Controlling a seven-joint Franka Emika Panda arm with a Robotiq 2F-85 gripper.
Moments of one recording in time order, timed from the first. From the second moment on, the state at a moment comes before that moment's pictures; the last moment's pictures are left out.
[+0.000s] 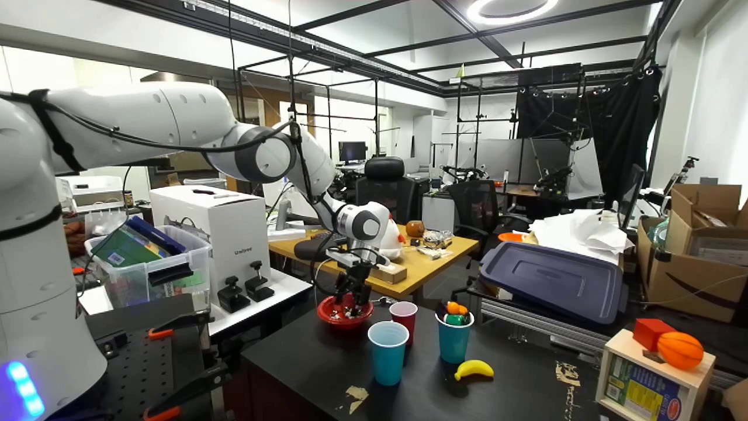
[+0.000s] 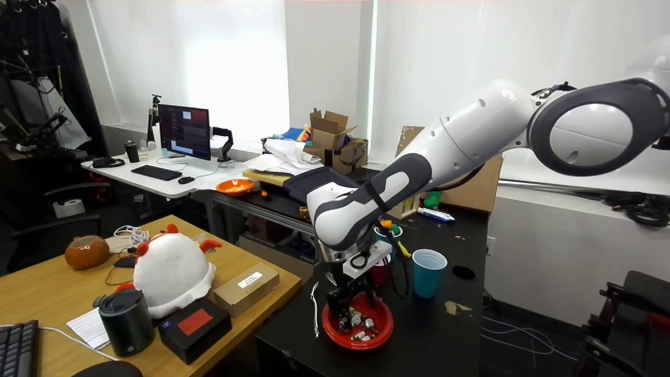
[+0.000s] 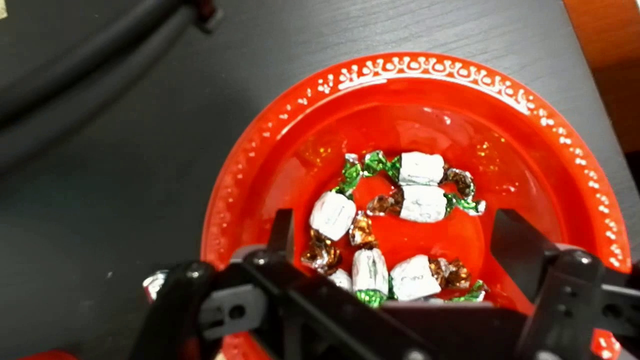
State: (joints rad) arm 0.25 1.37 0.06 -0.98 0.00 1.94 0.20
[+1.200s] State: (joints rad) arm 0.24 1.47 0.08 -0.79 0.03 1.89 0.20
